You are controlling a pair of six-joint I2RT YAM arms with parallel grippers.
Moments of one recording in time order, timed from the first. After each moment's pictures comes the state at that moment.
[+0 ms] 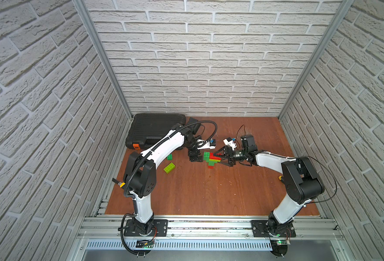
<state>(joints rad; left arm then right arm) -0.55 1.83 1.59 -0.97 0.32 0.95 0.23 1.71 0.91 -0.03 -1.04 0.69</state>
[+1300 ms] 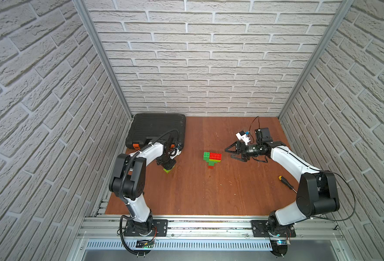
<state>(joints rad) -0.26 1.74 1.11 -0.81 0.02 0.46 0.07 1.53 1.07 -0.58 -0.98 0.37</state>
